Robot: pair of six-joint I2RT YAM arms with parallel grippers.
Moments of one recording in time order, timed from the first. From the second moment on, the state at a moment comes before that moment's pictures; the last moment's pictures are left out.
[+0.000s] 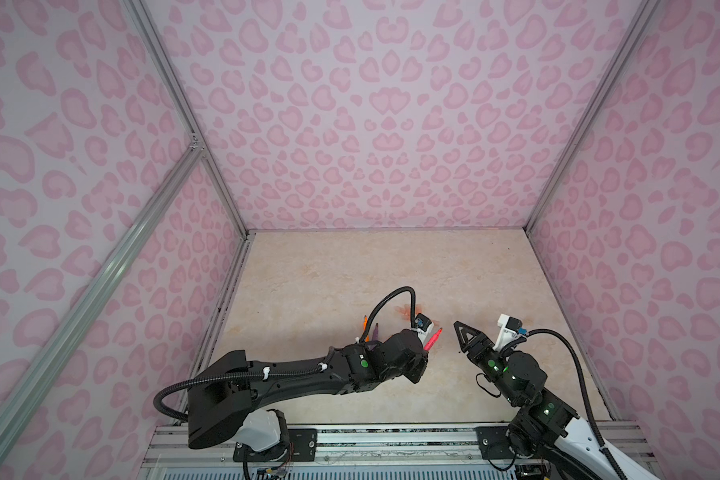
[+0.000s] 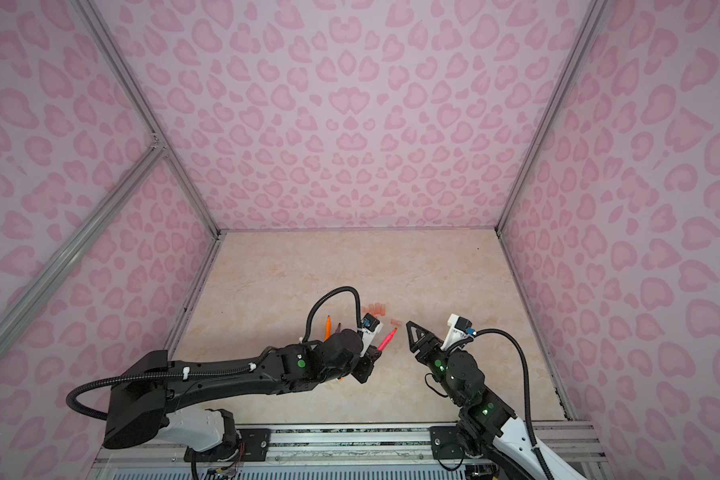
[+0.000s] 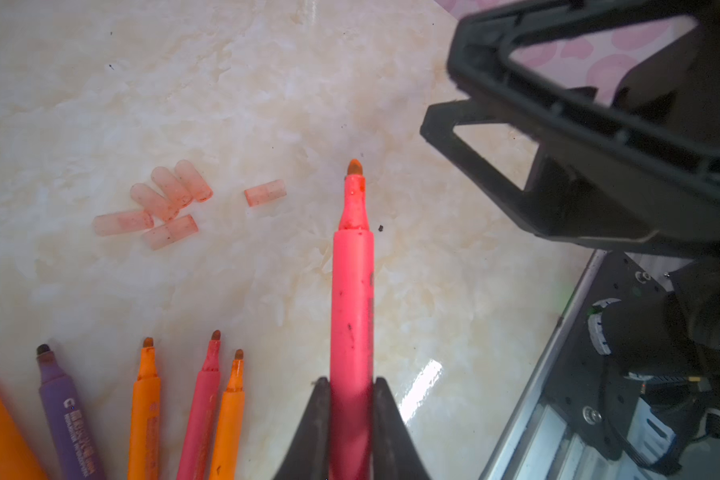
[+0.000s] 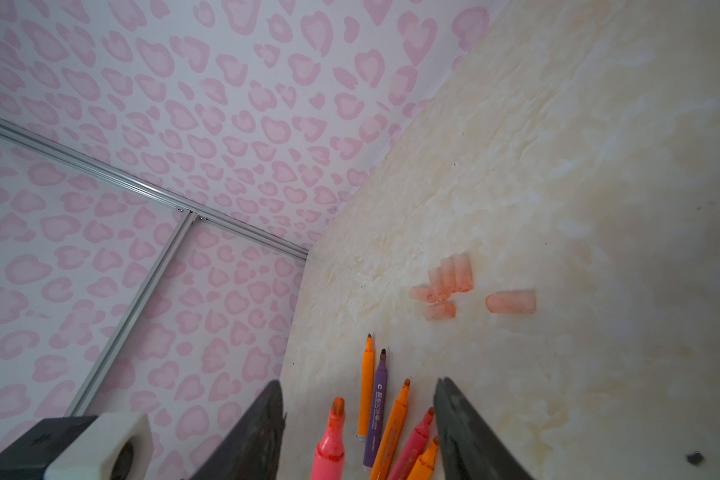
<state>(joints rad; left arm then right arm) -1.21 1.45 0.90 -0.12 -0.17 -0.42 0.68 0.43 0.14 0.10 0.19 1.10</state>
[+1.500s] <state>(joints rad) -1.20 1.50 0.97 -0.11 -0.18 -0.39 0.87 0.72 0.19 0.44 0.20 1.18</state>
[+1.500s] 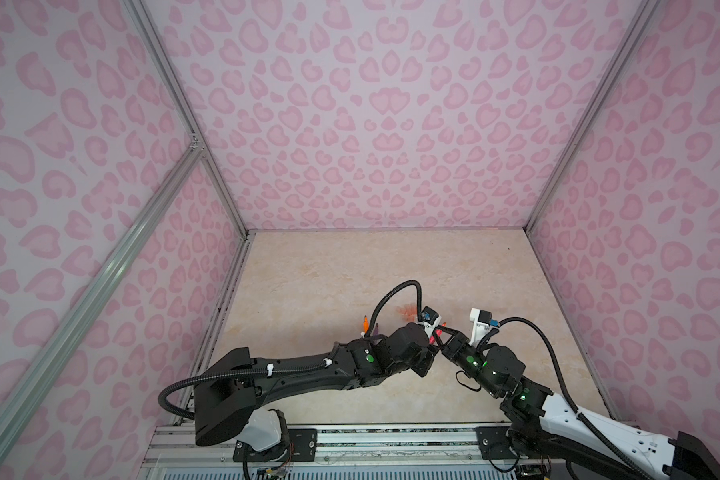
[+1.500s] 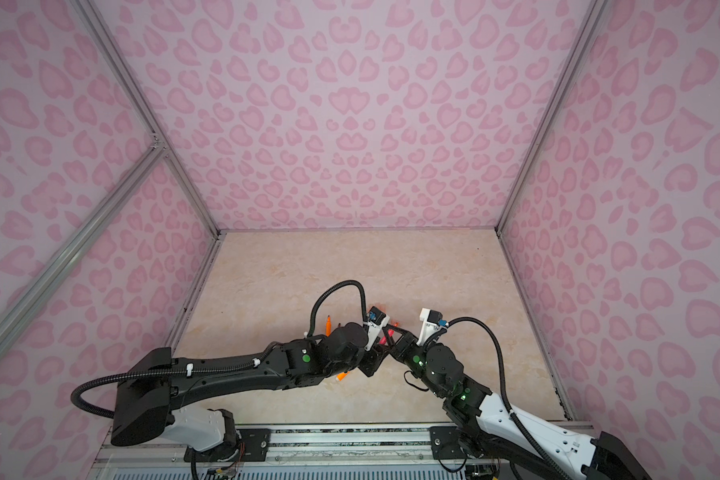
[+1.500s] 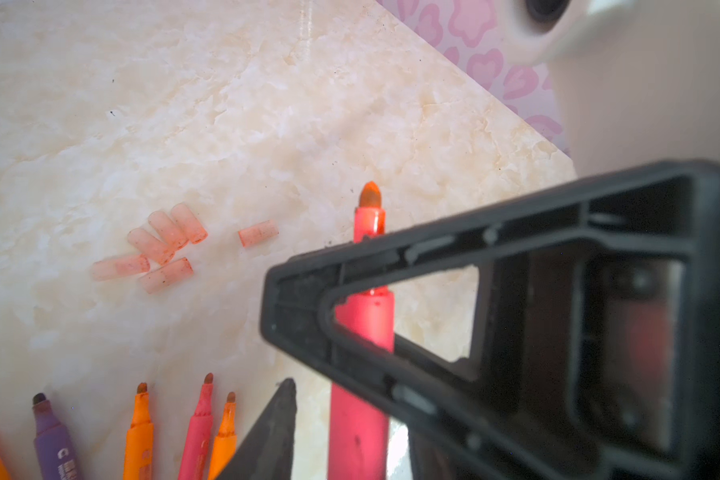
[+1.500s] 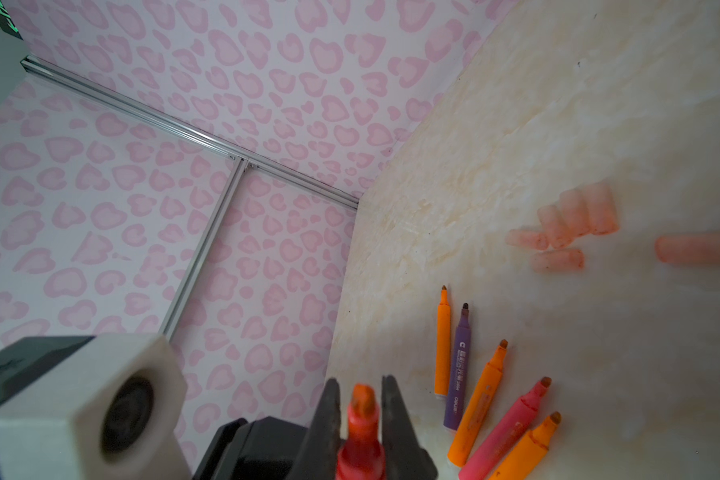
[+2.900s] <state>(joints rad) -0.86 1.11 0.59 -0.04 -0.15 -0.46 0.56 1.59 0.83 -0.05 0.27 0.76</state>
